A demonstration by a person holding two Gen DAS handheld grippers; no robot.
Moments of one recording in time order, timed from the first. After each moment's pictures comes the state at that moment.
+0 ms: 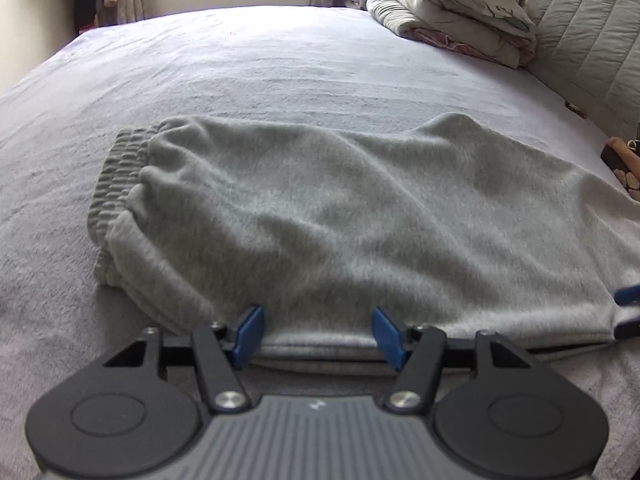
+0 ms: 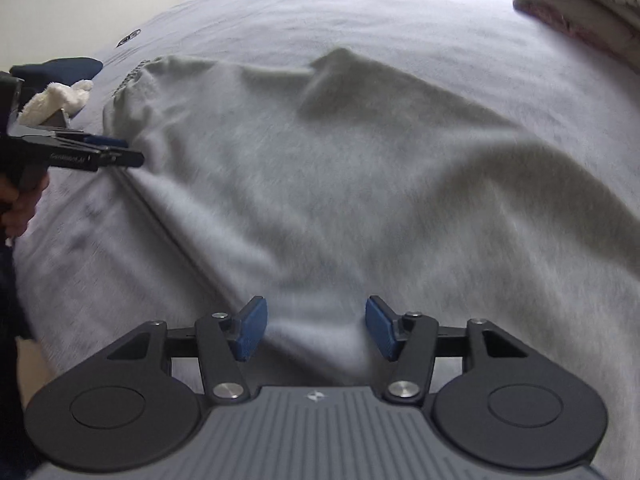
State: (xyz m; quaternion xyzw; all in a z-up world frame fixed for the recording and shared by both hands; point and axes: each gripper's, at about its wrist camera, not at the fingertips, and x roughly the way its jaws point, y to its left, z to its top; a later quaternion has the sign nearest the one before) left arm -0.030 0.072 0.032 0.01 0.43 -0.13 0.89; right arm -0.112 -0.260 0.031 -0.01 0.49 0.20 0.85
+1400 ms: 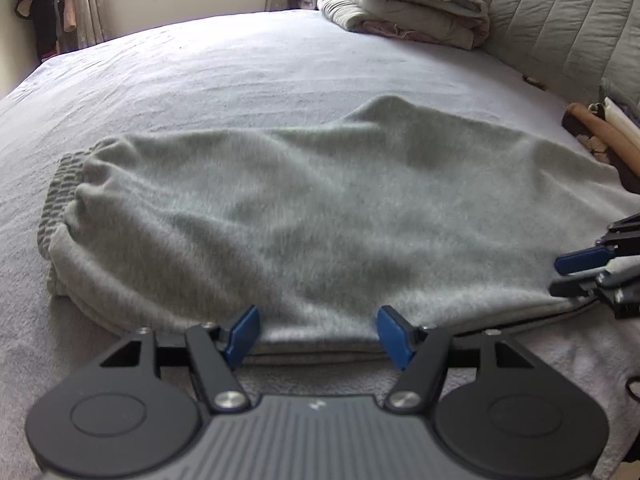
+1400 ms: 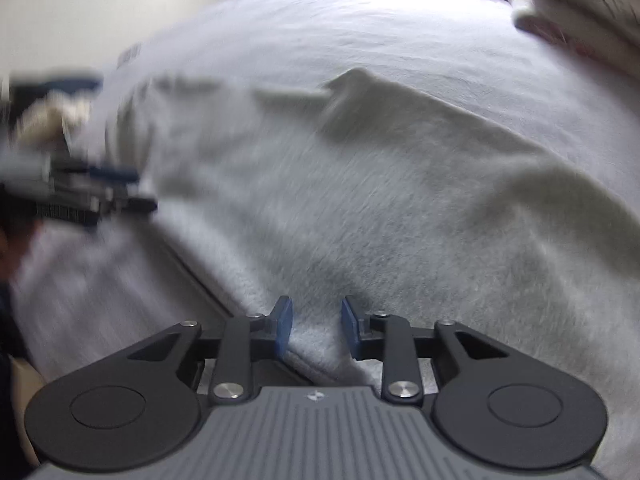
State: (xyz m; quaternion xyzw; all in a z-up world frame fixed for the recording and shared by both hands) left arm -0.049 0.029 0.028 0.05 0.42 -0.18 0.89; right arm -0.111 -0.204 0.029 -0.08 0.44 0.20 0.87
